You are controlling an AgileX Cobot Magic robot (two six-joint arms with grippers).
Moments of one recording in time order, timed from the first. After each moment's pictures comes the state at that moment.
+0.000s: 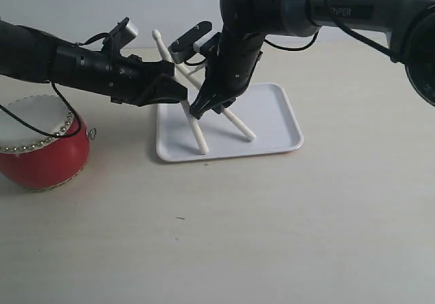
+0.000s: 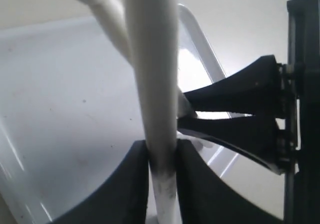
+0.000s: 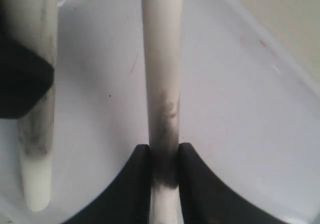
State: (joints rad) left arm -0.26 2.16 -1.32 -1.46 0.75 1.16; right arm 0.43 2.31 -1.82 -0.02 0.83 -0.31
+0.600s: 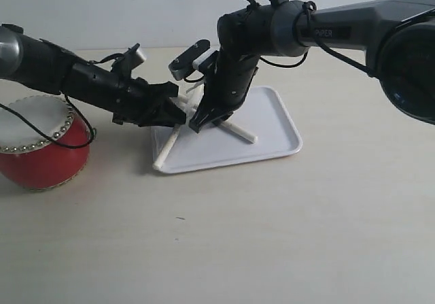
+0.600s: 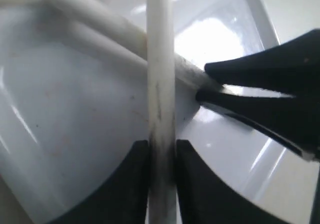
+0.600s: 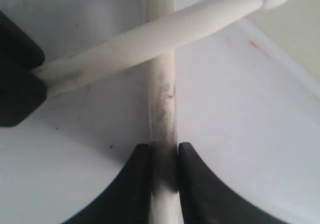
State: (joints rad) left arm -0.26 2.28 -1.41 -1.26 0.77 0.94; right arm 0.43 2.38 -1.82 -0.02 0.77 -0.31
